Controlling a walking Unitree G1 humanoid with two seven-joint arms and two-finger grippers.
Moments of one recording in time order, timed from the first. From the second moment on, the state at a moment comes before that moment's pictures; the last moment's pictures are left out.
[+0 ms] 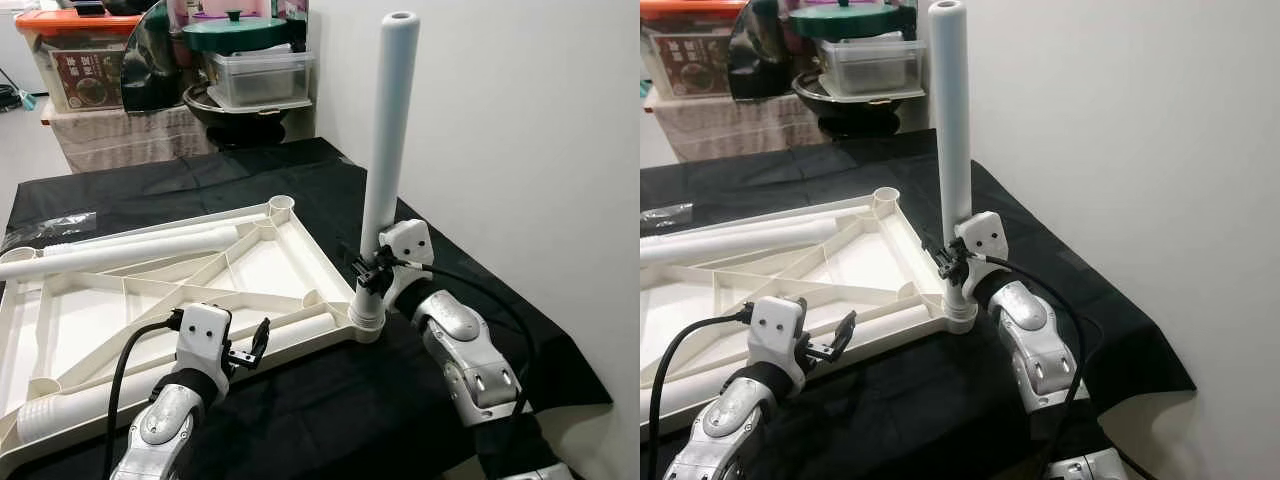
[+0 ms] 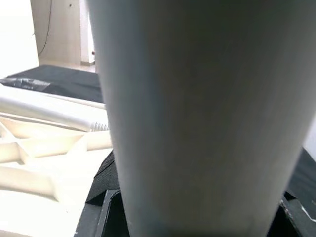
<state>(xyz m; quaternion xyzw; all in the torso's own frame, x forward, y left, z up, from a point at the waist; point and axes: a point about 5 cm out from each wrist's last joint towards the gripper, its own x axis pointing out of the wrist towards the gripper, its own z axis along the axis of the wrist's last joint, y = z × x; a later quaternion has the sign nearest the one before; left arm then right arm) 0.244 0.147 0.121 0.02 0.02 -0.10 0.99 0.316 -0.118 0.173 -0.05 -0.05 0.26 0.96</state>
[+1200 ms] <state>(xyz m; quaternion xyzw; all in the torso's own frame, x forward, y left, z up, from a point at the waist) 0.244 0.144 0.117 0.02 0.03 -0.10 0.99 0.332 -0.115 0.169 0.01 0.03 0.26 0.97</state>
